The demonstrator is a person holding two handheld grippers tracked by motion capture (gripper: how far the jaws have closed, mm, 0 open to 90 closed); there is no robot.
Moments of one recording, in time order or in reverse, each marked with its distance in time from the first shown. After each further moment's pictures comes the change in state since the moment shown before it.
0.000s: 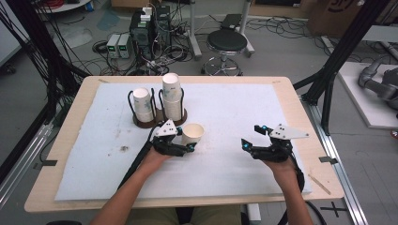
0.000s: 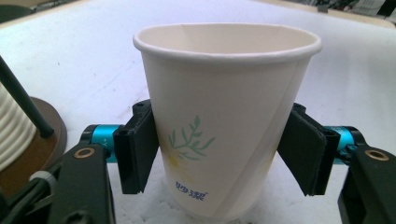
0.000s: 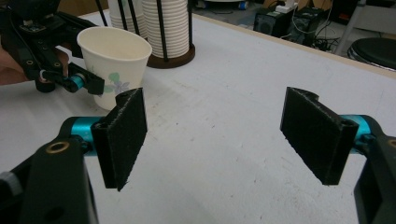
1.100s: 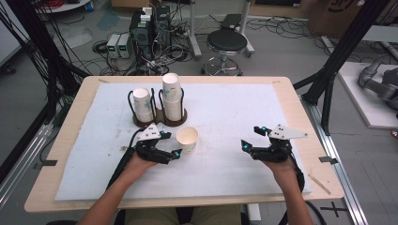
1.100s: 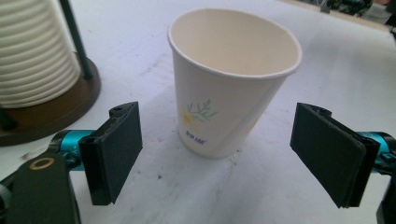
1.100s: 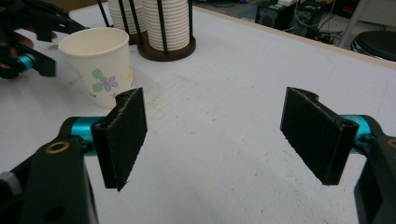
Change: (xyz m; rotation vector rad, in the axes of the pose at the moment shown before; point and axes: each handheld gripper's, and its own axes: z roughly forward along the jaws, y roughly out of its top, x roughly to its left) left arm 0.001 -0.016 -0.062 -0.023 0.021 -0.089; right arm -0.001 -0.003 0.002 0.027 0.002 0.001
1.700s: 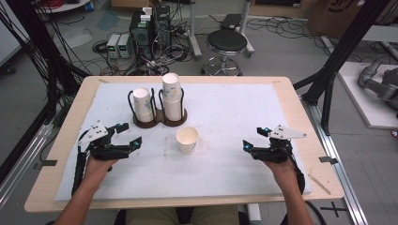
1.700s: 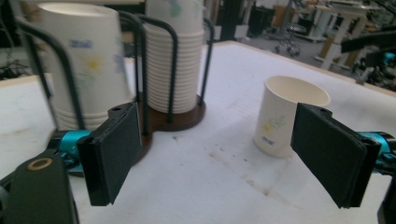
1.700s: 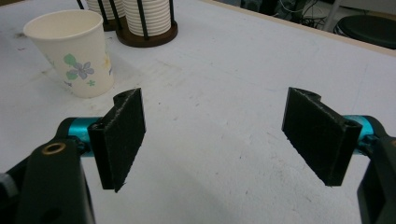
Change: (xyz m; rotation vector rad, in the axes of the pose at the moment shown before) left arm 0.034 -0.016 -0.107 -0.269 0.226 -0.073; right arm -0.004 -0.005 0.001 0.044 -0.065 0.009
